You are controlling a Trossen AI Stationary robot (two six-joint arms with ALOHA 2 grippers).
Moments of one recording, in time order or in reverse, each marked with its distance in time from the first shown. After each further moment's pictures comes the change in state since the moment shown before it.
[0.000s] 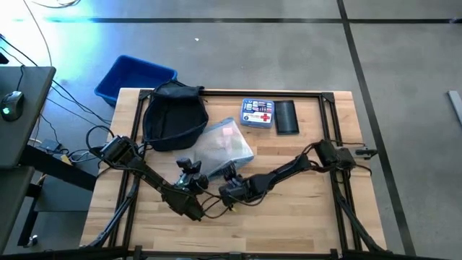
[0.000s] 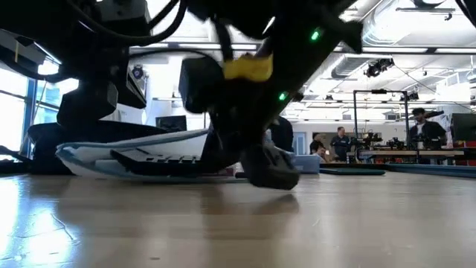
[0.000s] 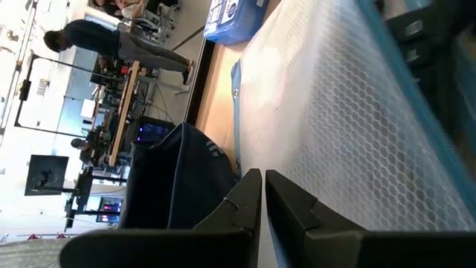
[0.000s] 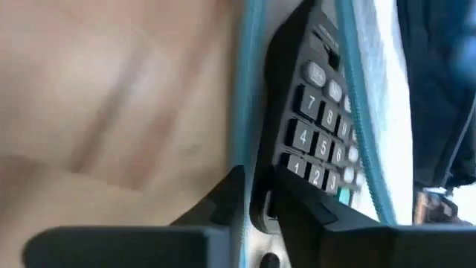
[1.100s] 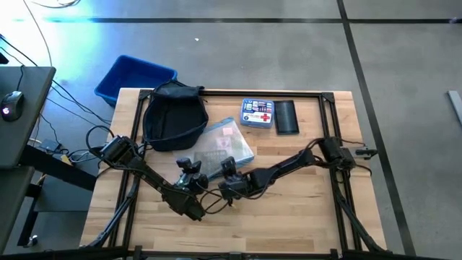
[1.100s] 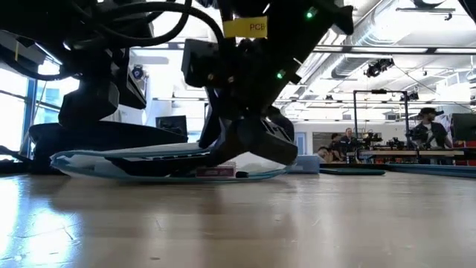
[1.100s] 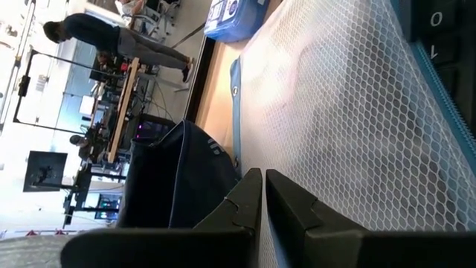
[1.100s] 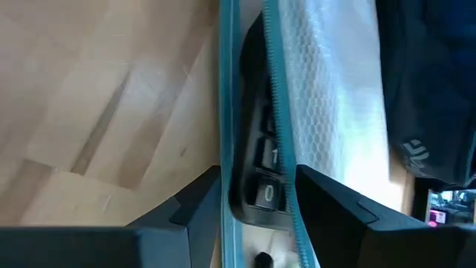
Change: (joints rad) left arm 0.000 0.000 0.000 0.000 0.004 -0.010; right arm -0.047 -0.039 0.000 -0.032 -0.107 0.040
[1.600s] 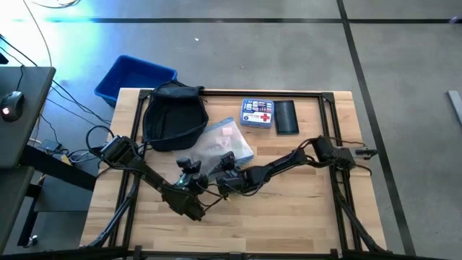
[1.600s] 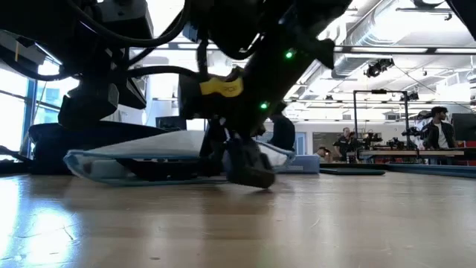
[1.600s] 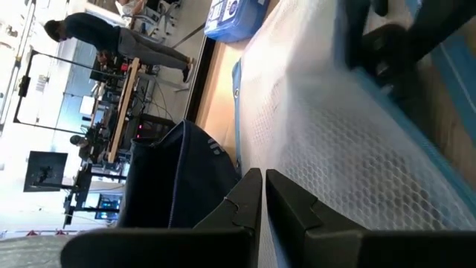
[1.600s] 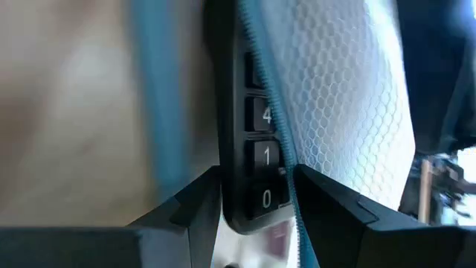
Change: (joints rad) left arm 0.000 0.000 0.000 0.001 -0.003 0.000; right arm -0.050 0.082 0.003 0.097 0.157 -0.015
